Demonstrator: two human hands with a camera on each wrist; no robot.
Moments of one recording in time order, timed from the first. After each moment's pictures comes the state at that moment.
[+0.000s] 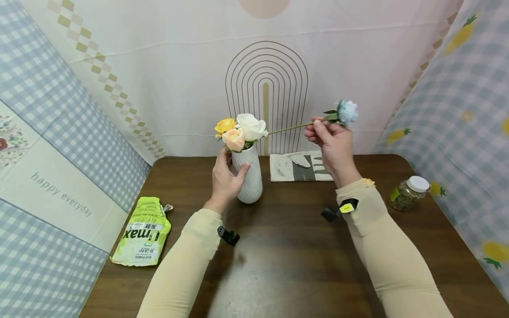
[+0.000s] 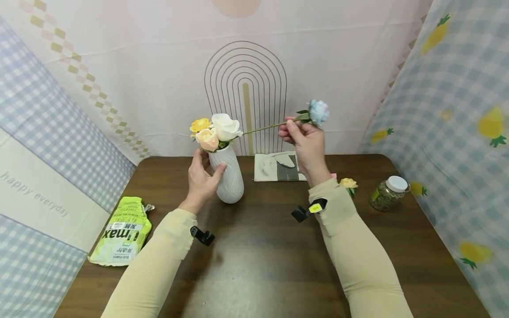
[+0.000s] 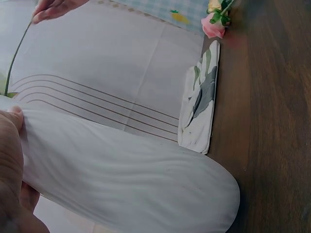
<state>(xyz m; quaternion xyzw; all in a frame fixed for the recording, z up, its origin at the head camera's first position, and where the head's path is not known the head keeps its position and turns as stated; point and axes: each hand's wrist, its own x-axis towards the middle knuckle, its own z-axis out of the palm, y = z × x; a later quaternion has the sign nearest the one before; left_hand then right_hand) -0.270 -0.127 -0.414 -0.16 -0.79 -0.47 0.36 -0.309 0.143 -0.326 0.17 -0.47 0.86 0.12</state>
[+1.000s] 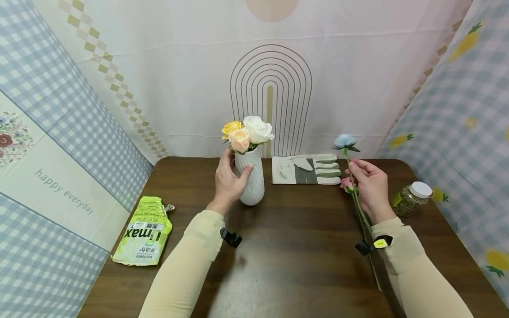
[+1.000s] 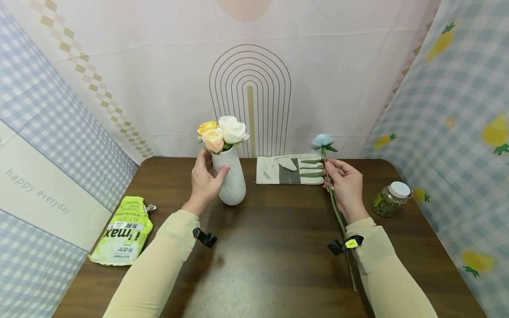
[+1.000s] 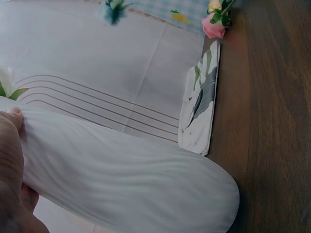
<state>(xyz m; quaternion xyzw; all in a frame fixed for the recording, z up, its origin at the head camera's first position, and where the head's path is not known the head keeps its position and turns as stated) -0.268 -0.126 -0.413 -0.16 -0.79 -0.46 0.37 -0.278 0.240 -0.414 0.01 -0.58 0.80 0.12</state>
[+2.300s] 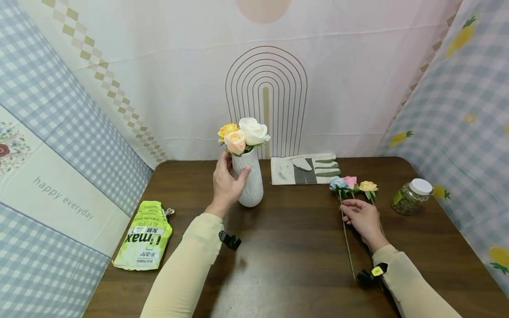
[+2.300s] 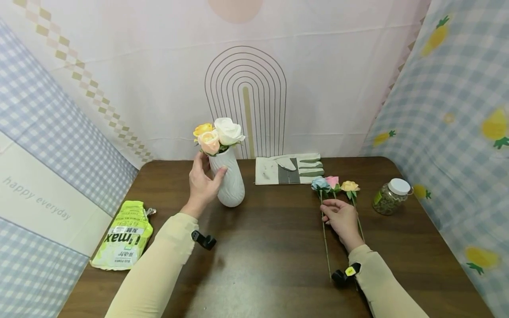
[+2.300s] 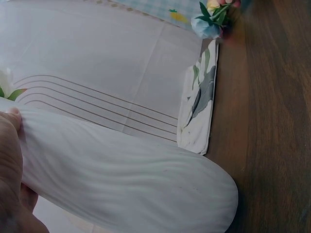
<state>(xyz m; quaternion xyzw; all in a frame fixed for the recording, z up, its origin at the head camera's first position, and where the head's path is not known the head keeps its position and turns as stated) -0.268 -0.124 -0.415 -0.14 -0.79 -0.47 0.37 -0.244 0.267 -0.520 -0.07 -0.81 0.58 0.01</state>
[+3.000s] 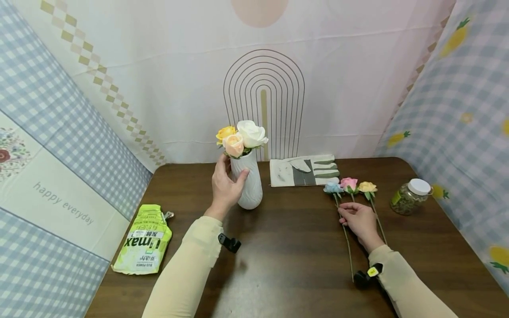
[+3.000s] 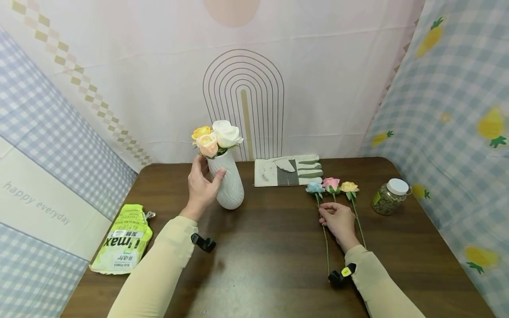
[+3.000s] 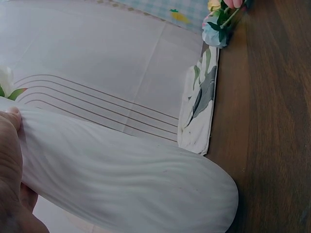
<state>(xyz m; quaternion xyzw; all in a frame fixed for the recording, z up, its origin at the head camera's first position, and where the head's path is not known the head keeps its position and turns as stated) -0.269 -0.125 -0.417 -0.15 -0.79 -0.46 0.37 -0.246 0.262 -0.528 -0.08 -0.82 0.56 0.02</state>
